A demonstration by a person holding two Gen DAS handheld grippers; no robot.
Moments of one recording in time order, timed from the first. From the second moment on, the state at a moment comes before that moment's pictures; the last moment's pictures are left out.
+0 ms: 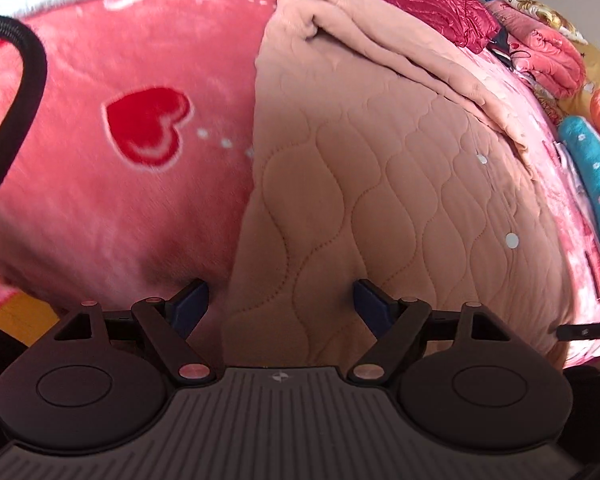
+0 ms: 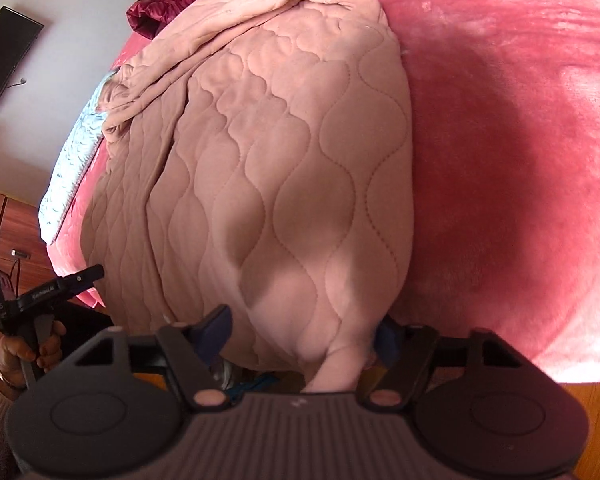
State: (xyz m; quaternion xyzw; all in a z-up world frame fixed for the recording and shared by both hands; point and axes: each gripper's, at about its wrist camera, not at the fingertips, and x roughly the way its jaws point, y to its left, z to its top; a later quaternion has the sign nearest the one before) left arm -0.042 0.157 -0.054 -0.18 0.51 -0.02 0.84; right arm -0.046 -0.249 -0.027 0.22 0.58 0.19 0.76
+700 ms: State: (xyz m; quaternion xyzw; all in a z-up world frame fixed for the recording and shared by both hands) left arm -0.026 0.126 -0.054 -0.15 0.54 -0.09 0.82; right arm -0.045 -0.237 -0.019 0.14 0.59 0.20 0.77
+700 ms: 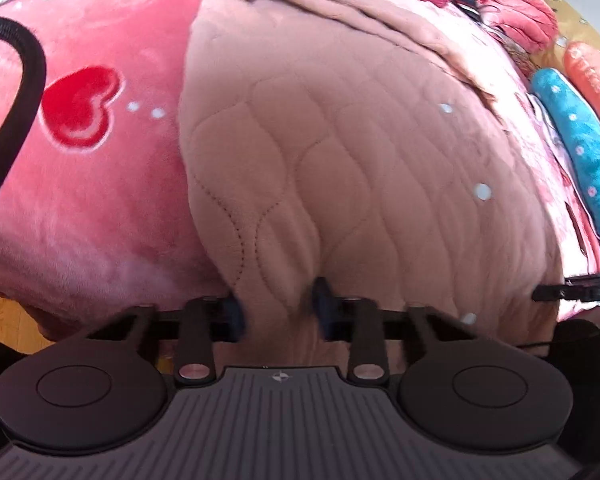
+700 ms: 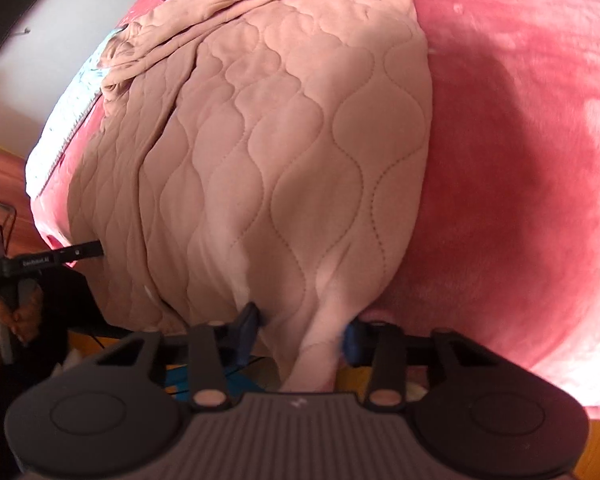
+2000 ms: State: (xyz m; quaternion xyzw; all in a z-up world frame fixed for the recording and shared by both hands) left arm 0.153 0.186 -0.009 -0.53 0.35 -0.02 0.77; right arm 0.120 -0.287 0.037 0.53 0.20 0.17 0.81
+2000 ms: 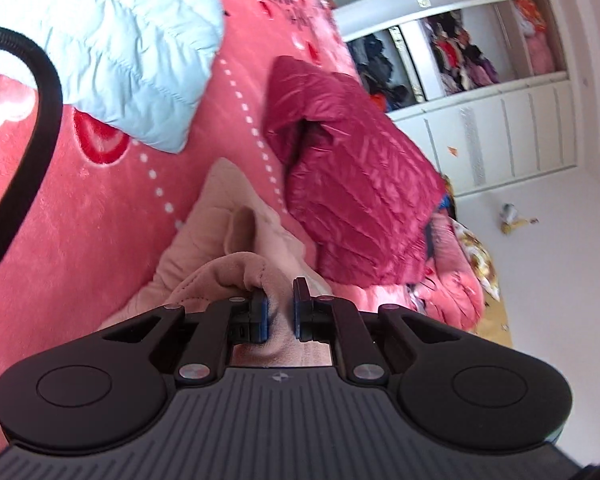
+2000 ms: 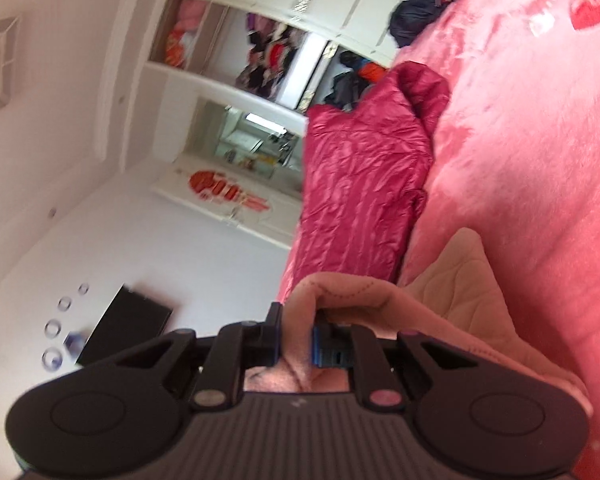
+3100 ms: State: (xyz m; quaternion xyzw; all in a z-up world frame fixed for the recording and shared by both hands) left arm 0.099 0.184 0.037 -0.27 0.34 -0.02 0.90; right arm 0.139 -0.272 0.009 0.29 0.23 0.05 0.93
